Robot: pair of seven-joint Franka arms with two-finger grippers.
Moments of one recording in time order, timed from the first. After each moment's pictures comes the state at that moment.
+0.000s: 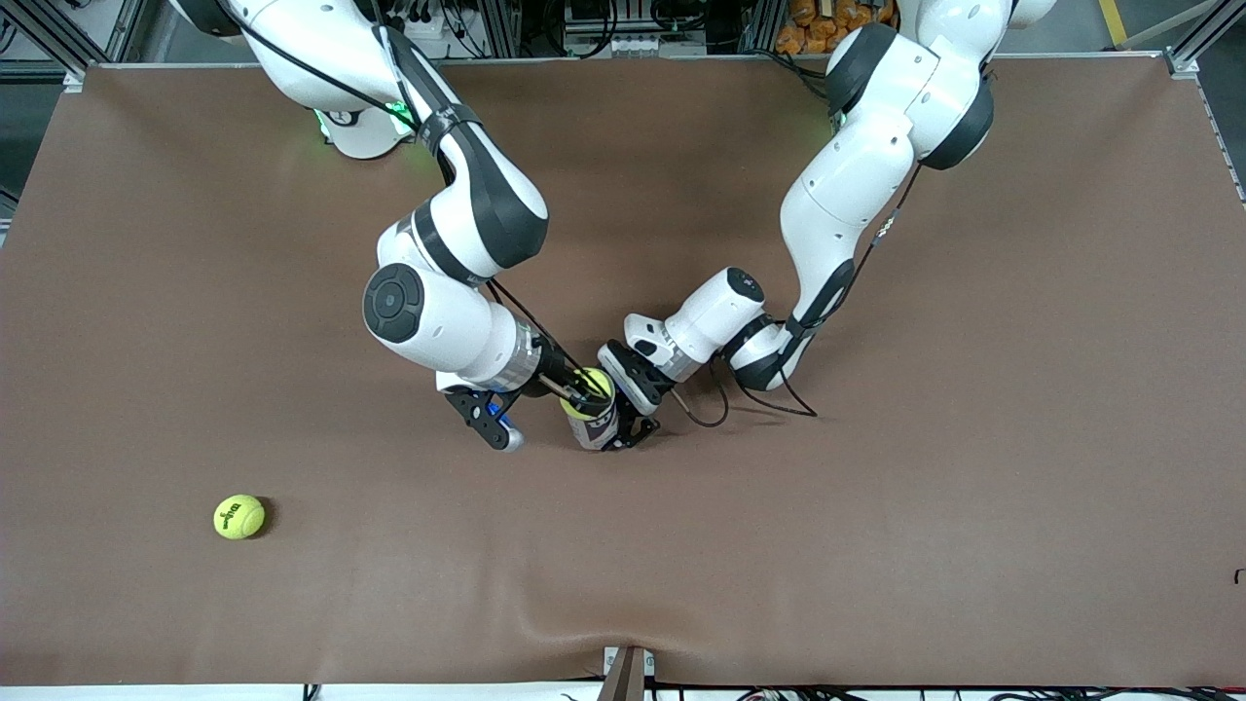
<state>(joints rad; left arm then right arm) -0.46 1.15 -0.27 -1.47 0.47 3.52 -0.04 0.59 0.63 -0.06 -1.33 0.49 2.11 1.04</state>
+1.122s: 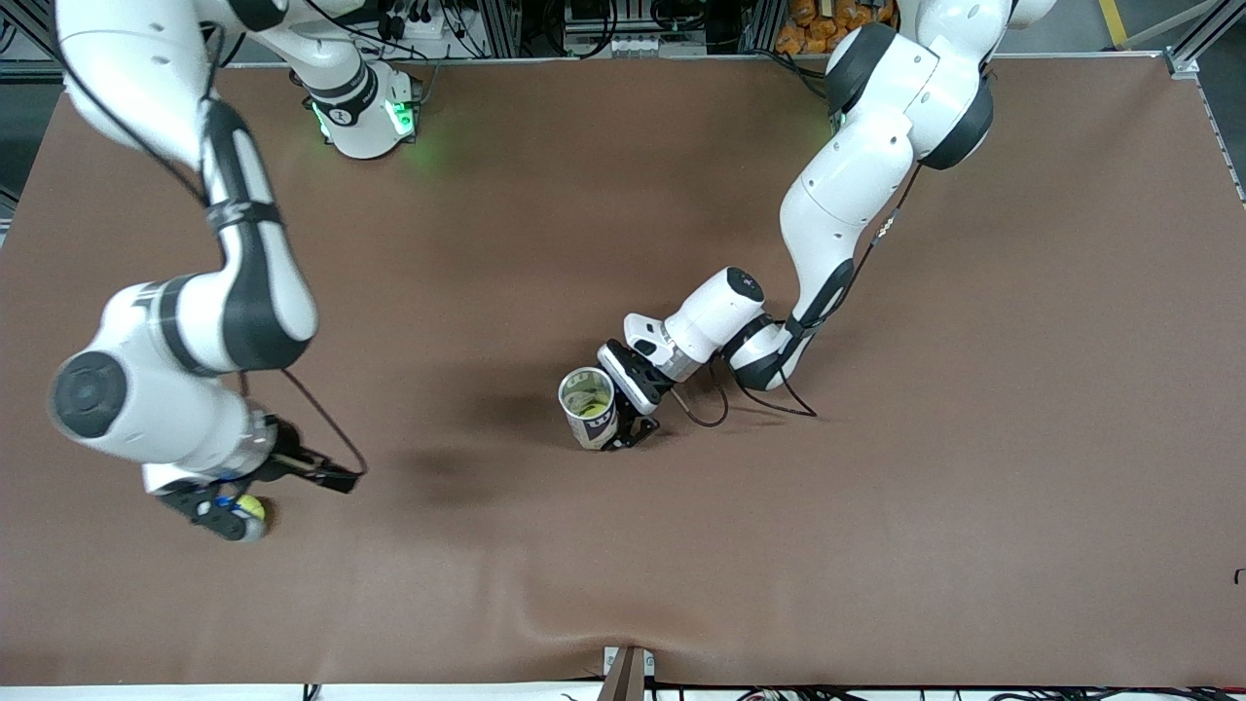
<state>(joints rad) -0.46 1.15 -0.27 -1.47 0.47 3.52 -0.04 0.15 0.64 -0.09 -1.31 0.13 1.95 0.36</state>
